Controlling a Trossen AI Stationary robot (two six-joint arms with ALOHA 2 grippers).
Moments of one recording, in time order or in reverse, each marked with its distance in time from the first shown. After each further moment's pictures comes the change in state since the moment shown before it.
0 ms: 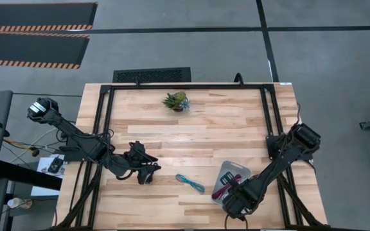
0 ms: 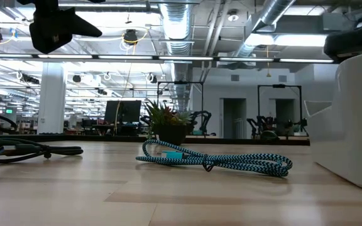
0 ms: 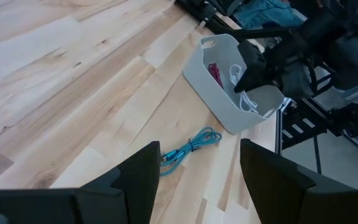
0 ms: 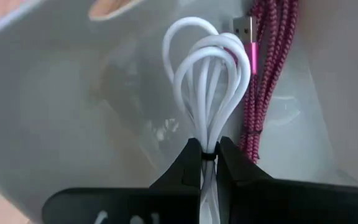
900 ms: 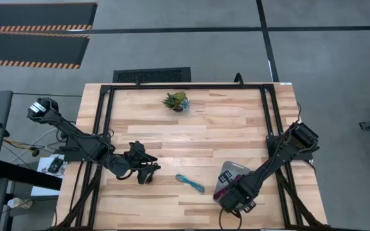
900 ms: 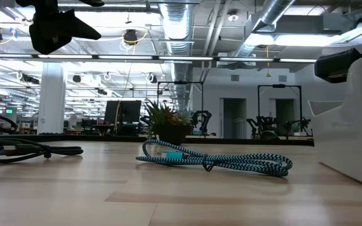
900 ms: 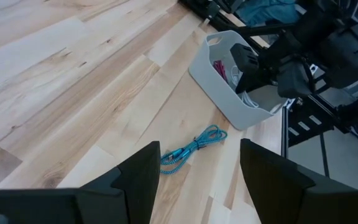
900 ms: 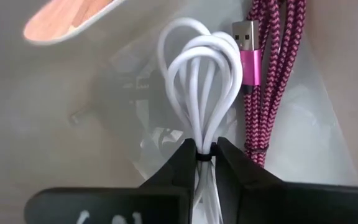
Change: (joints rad) left arm 0.000 0.000 0.000 -0.020 -0.003 0.008; right arm -0.062 0.009 -0.040 0.059 -0.095 -0.021
